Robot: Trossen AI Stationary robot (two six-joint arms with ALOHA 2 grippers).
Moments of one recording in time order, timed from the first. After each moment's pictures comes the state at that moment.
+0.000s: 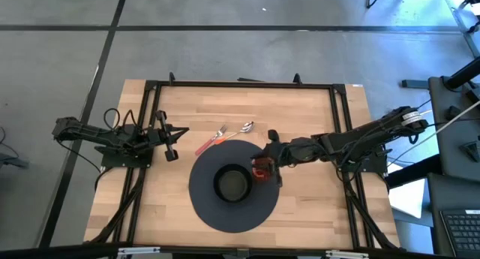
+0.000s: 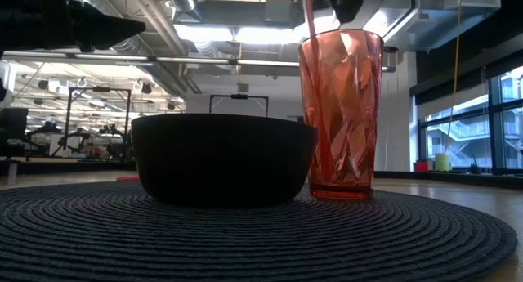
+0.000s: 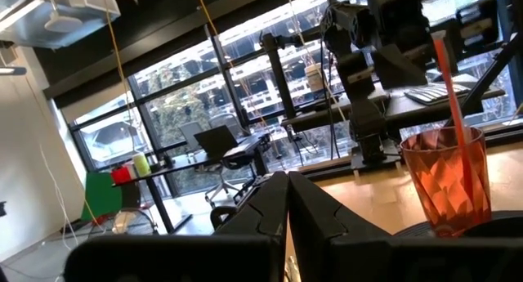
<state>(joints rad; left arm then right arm) -0.16 0.22 0.01 0.45 -0.44 0.40 0.28 1.32 0.93 0.10 0.20 0.16</state>
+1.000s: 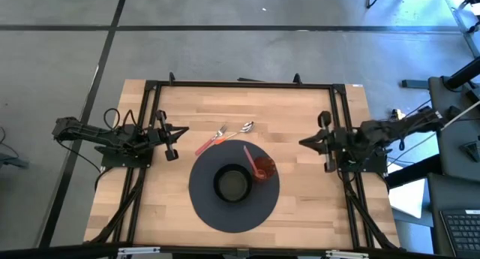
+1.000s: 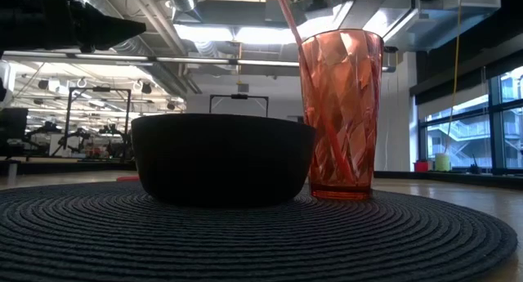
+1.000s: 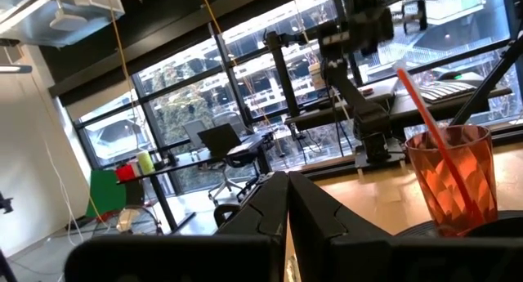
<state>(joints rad) -0.16 0.22 0.01 0.45 -0.45 0.41 0.36 0.58 0.59 0.02 0.34 -0.09</state>
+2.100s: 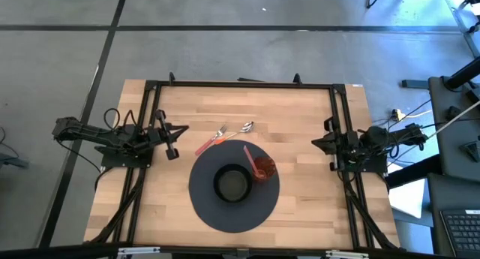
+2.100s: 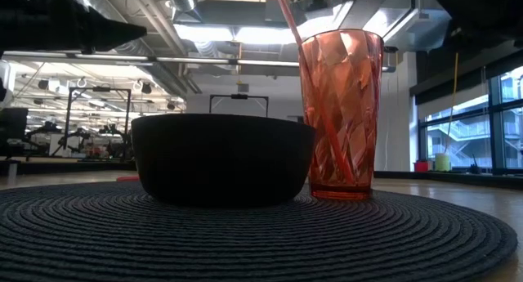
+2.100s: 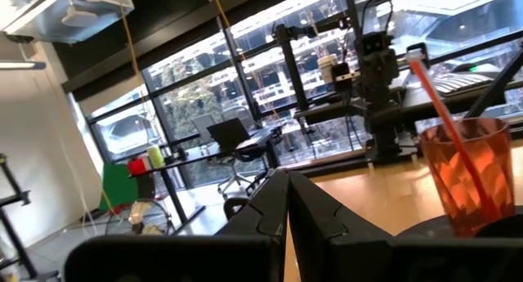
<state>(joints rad) -0.16 0.22 0.01 0.44 -0.49 0.41 0.30 0.02 0.08 0.21 0.27 -0.14</state>
